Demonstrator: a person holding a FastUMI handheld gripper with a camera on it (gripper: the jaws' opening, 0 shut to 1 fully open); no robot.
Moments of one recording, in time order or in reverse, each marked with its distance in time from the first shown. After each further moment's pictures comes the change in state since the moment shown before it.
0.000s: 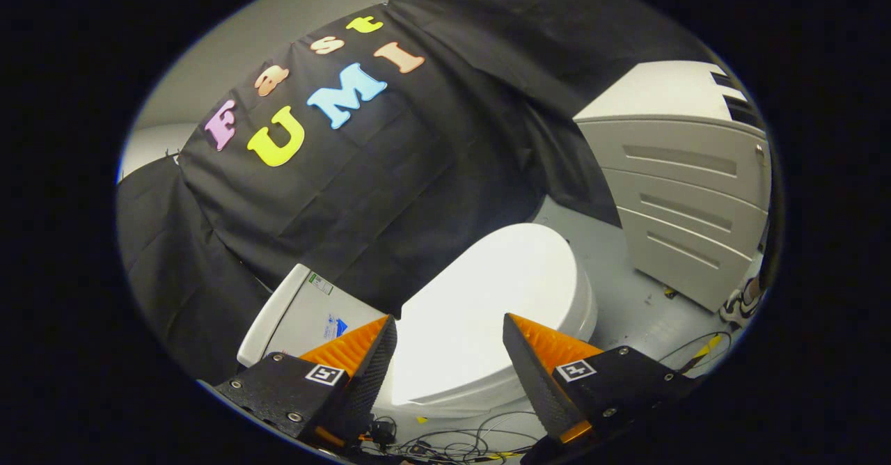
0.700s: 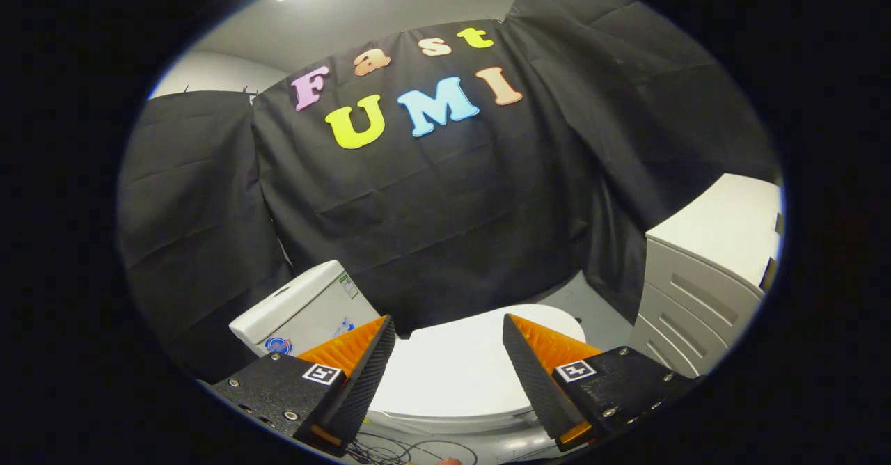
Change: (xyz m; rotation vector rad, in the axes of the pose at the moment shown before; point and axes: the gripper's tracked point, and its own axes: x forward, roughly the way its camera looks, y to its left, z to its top) arm -0.016 0.071 0.076 -0.402 -0.116 0.153
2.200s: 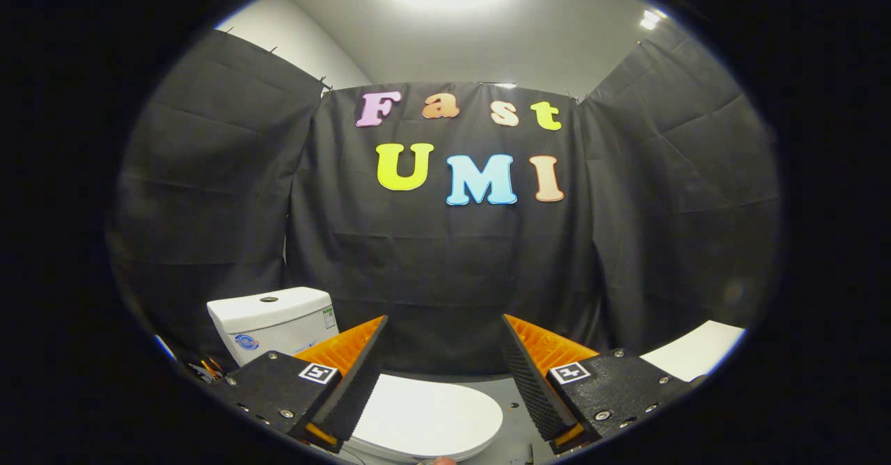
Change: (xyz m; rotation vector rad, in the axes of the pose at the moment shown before) arm -0.029 0.014 0.148 -0.444 -0.262 0.068
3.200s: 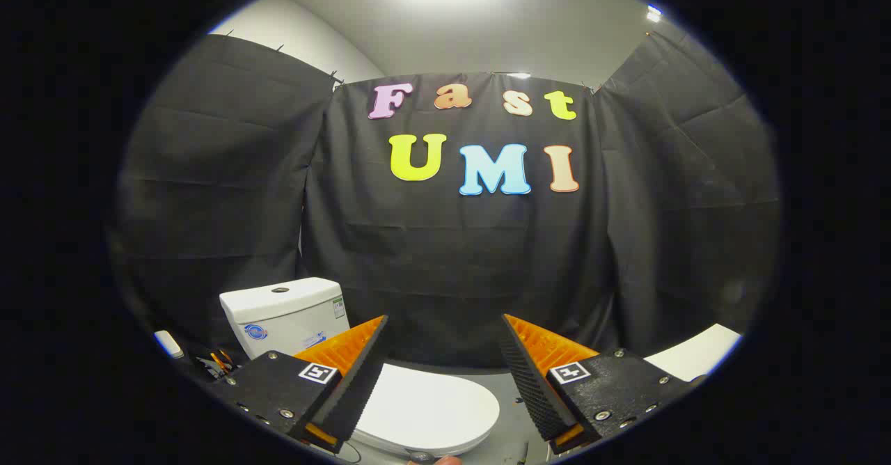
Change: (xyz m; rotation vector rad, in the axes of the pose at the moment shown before) arm -0.002 -0.017 -0.003 -0.010 0.054 0.095
